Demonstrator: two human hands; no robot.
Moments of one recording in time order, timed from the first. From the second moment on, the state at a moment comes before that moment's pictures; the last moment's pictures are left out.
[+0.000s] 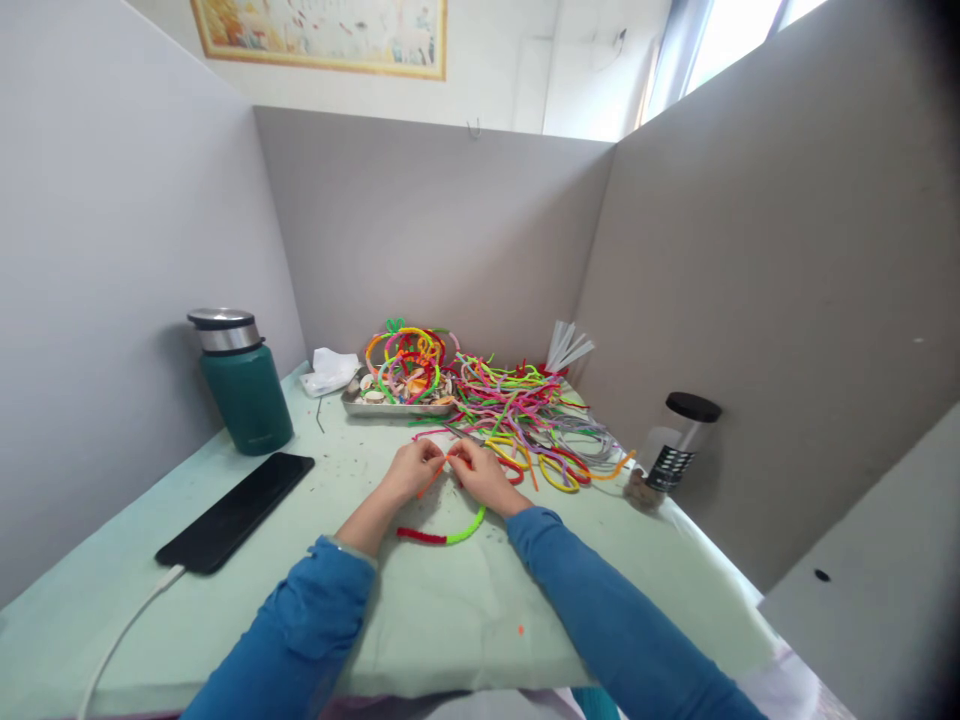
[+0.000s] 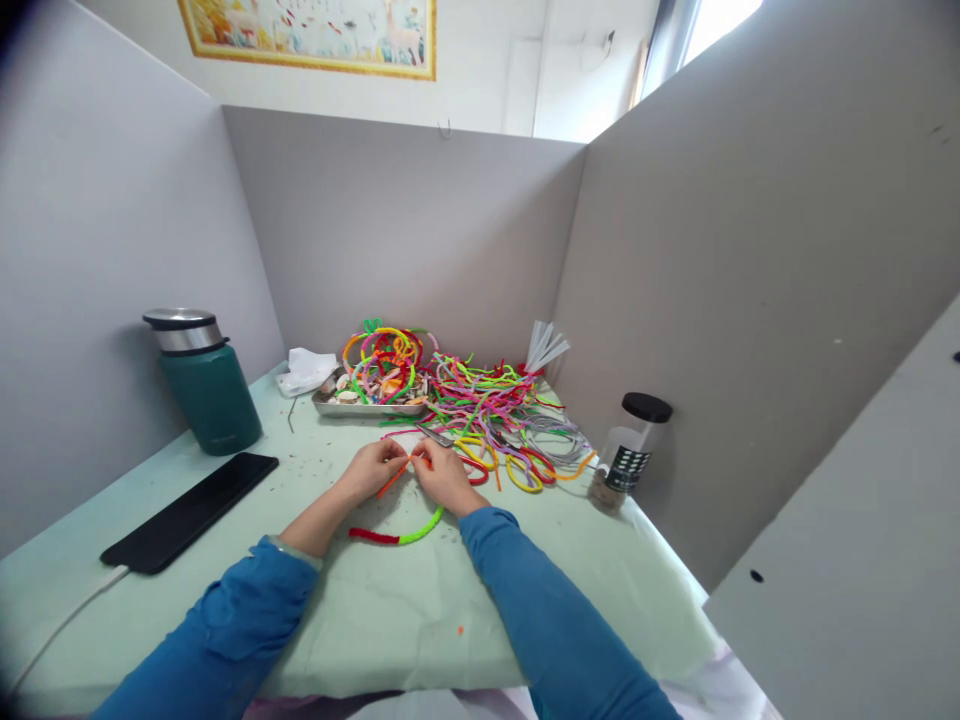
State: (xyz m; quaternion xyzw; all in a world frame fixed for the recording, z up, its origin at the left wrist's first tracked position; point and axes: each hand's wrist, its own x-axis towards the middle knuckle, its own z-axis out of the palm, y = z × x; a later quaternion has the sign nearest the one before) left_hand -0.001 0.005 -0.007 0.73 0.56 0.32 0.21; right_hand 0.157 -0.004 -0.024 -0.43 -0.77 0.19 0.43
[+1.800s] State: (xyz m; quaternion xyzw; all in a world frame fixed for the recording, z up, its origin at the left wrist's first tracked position) left_hand -0.004 0.000 -0.005 0.80 0.50 0.30 0.15; right_hand 0.158 -0.001 -0.026 -0.42 -0.77 0.20 0.43
